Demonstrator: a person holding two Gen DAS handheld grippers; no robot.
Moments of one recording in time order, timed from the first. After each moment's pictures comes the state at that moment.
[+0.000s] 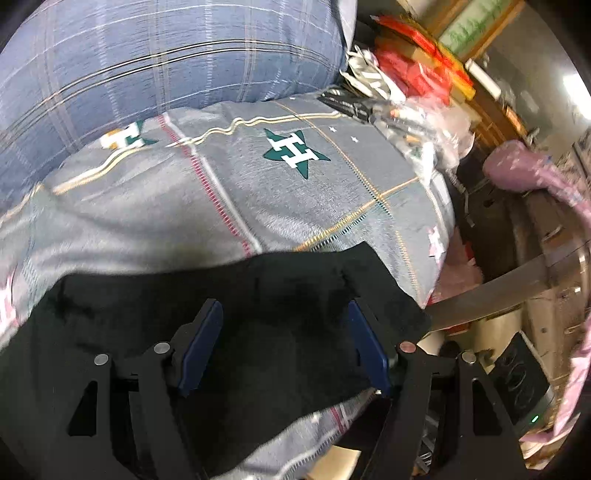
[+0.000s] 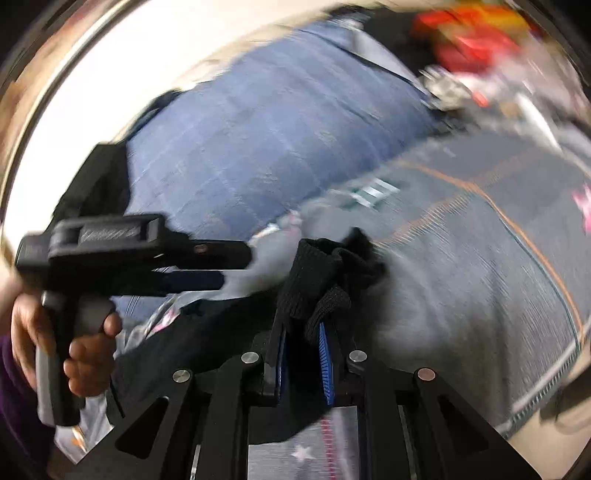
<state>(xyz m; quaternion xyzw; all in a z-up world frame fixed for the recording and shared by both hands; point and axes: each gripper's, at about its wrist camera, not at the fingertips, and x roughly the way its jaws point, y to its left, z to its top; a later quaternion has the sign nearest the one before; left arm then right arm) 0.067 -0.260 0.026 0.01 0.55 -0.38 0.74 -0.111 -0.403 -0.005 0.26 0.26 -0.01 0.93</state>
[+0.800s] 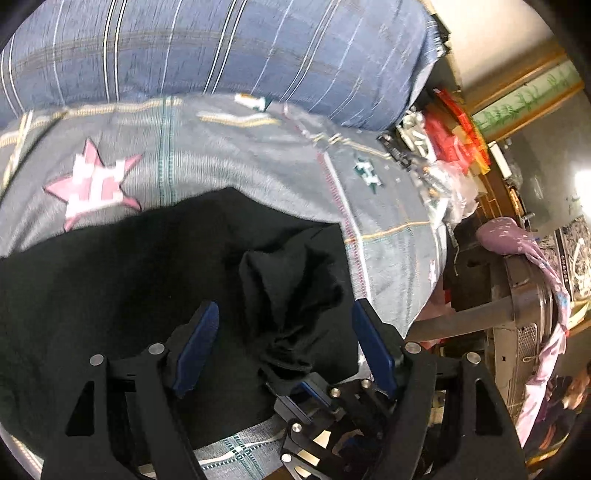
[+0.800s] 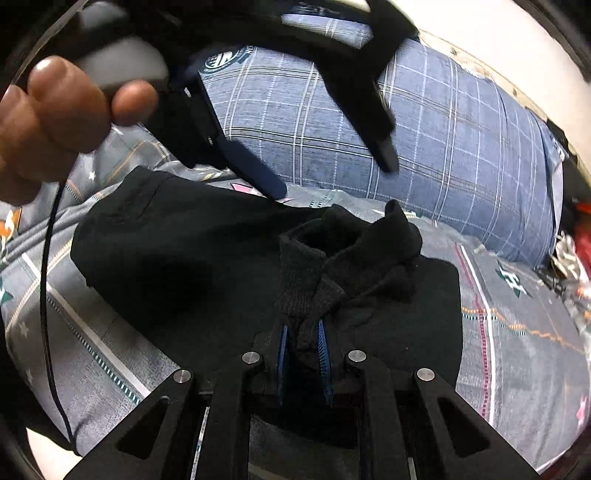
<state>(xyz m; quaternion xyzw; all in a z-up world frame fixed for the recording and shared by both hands) 0.083 -0.102 -0.001 -0.13 0.57 -0.33 0.74 -0.056 -0.169 -0.040 -0.13 0.31 0.08 0.94</state>
